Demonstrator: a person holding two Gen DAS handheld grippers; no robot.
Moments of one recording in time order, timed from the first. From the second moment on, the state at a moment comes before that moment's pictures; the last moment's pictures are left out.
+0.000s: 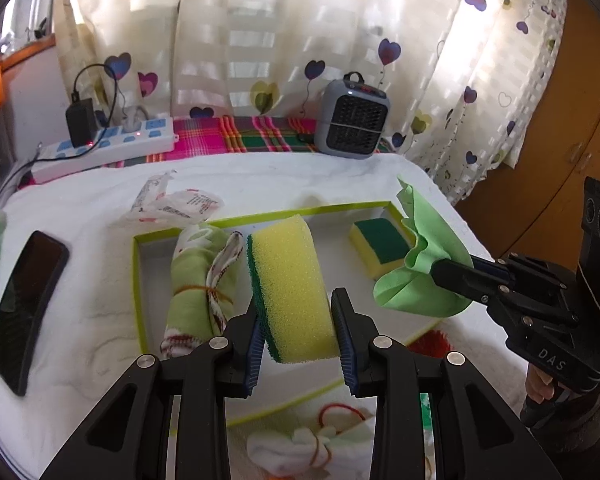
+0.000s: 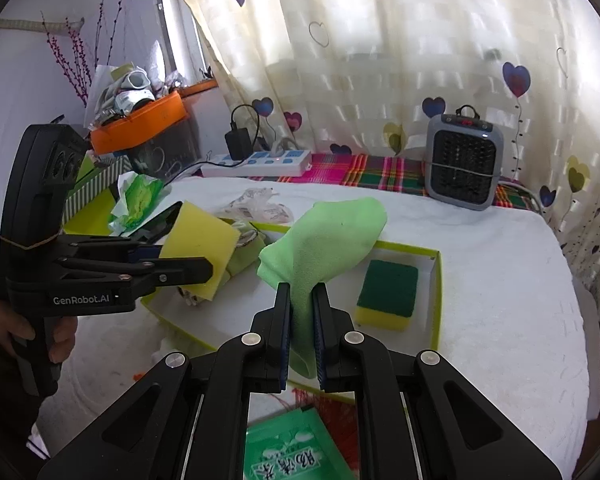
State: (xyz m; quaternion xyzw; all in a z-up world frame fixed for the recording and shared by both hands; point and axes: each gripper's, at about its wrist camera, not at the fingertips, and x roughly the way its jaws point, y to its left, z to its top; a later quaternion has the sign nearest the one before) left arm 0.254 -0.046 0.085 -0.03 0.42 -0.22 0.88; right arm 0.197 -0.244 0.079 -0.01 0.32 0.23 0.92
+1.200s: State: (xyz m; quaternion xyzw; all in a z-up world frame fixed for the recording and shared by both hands) left arm 0.300 -0.059 0.044 0.01 0.45 -0.17 0.88; right arm 0.272 -0.213 0.029 -0.06 0.43 0.20 0.88
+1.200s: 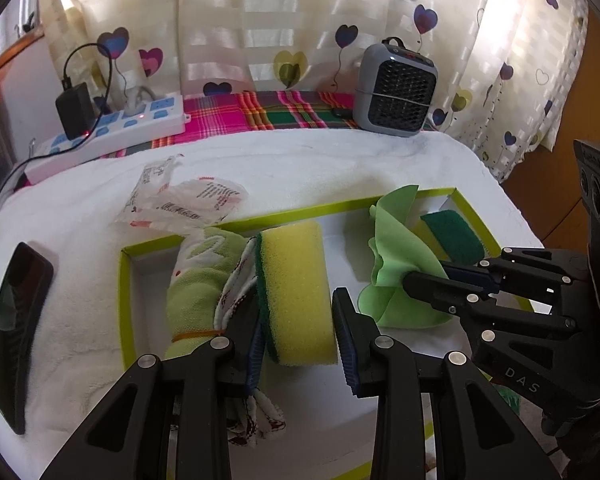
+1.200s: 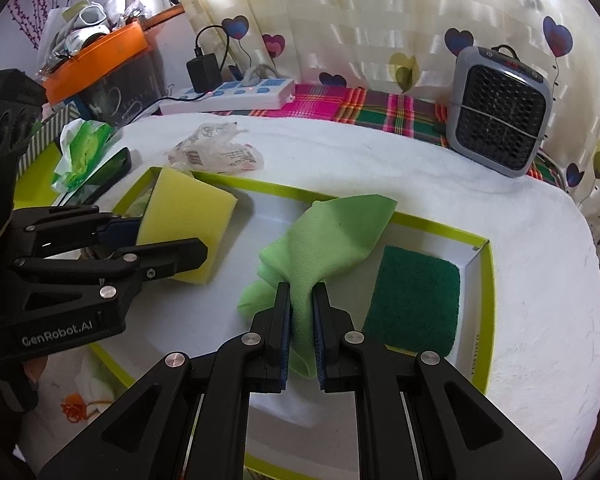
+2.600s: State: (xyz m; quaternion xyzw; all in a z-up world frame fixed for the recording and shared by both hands) left arm 0.293 -0.067 0.044 0.04 0.43 -0.16 0.89; right arm 0.267 -0.221 0.020 -0.06 0.43 0.17 0.89
